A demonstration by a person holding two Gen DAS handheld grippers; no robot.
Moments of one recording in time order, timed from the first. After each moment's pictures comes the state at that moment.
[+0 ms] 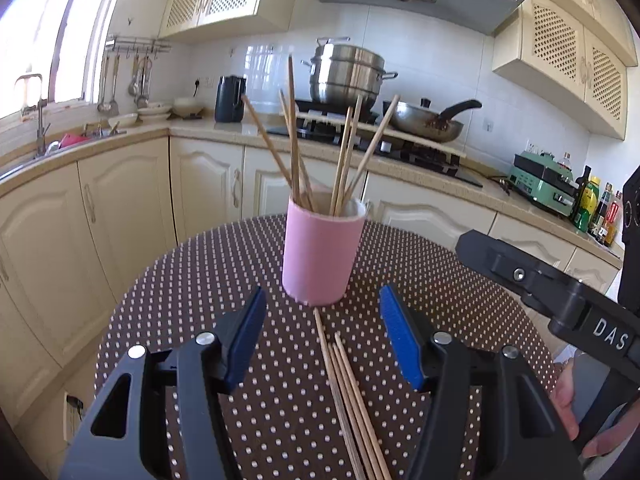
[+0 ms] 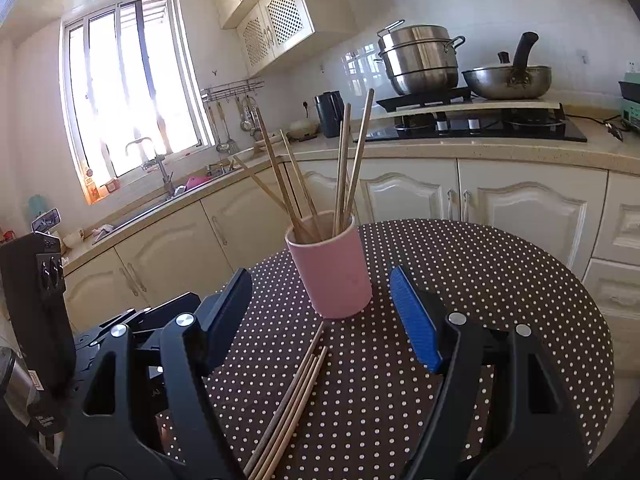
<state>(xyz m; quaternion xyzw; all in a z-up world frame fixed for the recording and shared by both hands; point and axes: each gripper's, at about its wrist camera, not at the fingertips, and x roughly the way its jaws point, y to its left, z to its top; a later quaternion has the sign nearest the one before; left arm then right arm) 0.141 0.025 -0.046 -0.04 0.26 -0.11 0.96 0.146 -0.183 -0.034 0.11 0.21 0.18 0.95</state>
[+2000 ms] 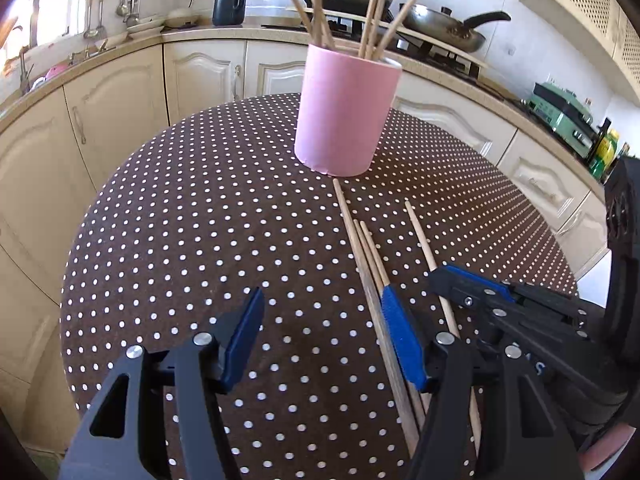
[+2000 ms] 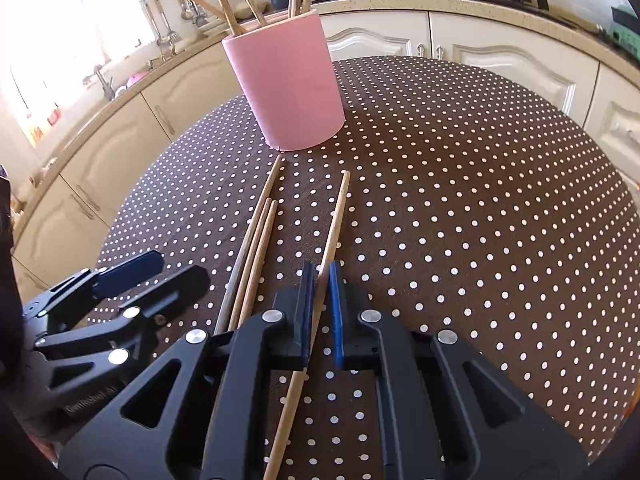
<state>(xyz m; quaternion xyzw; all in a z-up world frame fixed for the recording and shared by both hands) 0.157 0.026 -0.117 -0.02 0.42 -0.12 0.90 0.168 -0.146 -0.131 0.09 0.42 0.13 0.89</state>
